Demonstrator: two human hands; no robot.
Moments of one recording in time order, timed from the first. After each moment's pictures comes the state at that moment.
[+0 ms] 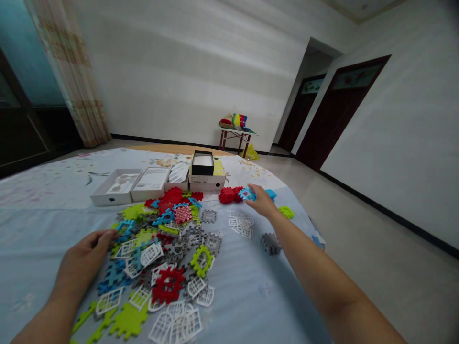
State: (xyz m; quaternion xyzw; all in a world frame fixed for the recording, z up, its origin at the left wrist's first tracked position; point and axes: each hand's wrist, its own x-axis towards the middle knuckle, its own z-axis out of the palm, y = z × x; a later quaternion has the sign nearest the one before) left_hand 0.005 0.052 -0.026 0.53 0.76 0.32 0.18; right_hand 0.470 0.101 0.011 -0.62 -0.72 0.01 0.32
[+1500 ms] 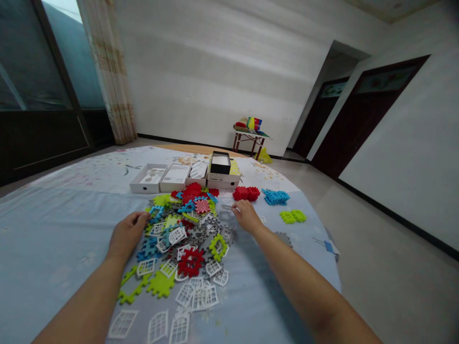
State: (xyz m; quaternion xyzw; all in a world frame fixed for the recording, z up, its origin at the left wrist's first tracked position) left_hand 0.009 0.050 -0.028 0.55 0.72 0.38 0.18; right_hand 0.368 0.072 -0.017 -0.55 -0.79 0.01 0.26
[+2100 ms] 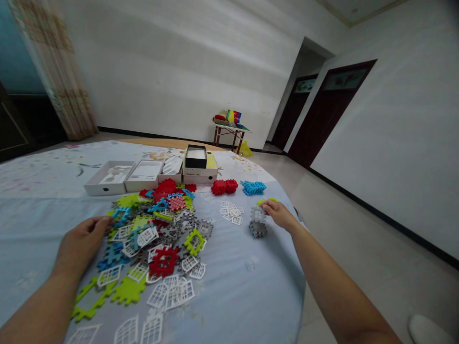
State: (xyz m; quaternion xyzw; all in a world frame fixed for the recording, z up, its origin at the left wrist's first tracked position) left_hand 0.008 0.051 -0.024 0.55 0.75 0.34 0.16; right_hand 0.533 0.003 -0.001 -0.62 -0.66 0.21 0.36
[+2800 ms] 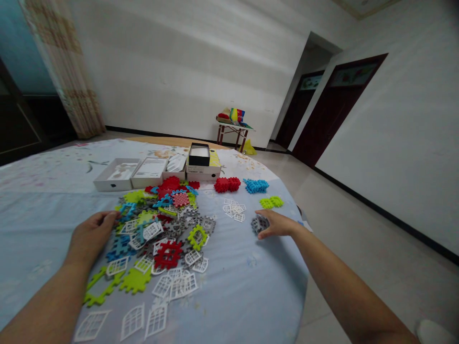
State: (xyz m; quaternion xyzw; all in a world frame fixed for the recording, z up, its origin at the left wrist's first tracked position) left_hand 0.010 0.048 -0.023 0.55 0.74 0.34 0.16; right_hand 0.516 -0.022 0.010 -0.63 -0.75 0.19 0.07
